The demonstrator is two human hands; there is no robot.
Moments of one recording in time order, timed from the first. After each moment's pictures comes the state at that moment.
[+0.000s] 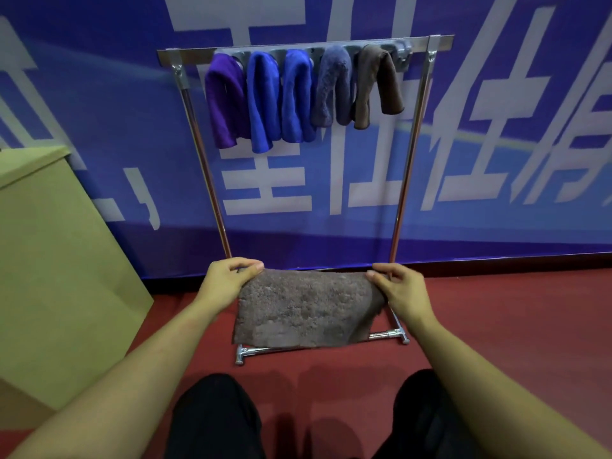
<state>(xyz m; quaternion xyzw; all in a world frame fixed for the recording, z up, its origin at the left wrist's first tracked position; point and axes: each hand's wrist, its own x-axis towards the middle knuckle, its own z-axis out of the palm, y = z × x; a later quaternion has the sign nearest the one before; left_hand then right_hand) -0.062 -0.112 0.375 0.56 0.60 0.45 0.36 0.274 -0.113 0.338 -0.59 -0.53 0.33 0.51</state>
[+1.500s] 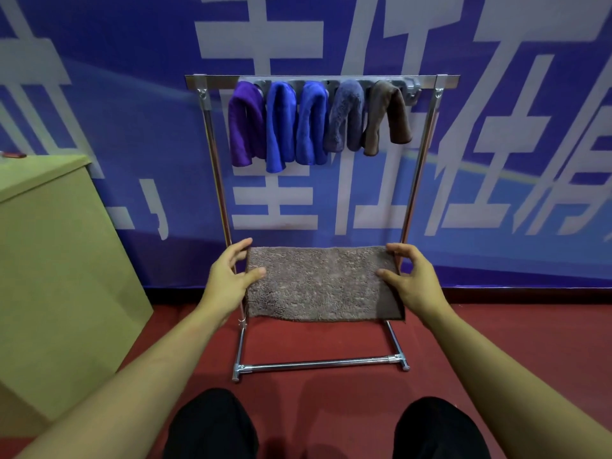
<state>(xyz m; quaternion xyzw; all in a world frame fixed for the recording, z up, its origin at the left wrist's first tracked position) -0.059 -0.120 0.405 0.54 0.56 0.53 0.34 0.283 -0.101 0.403 -0.55 -0.60 0.30 0.49</state>
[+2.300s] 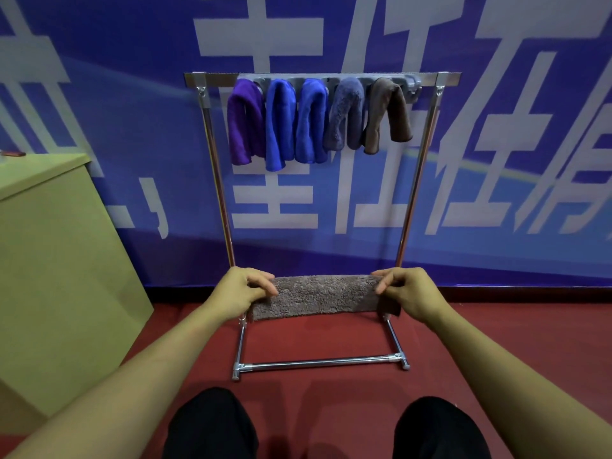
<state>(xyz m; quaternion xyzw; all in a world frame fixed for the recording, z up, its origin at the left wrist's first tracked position) -0.062 -0.109 0.391 0.66 0.58 0.35 0.31 0.296 -0.091 0.381 -0.55 -0.68 0.32 0.38</state>
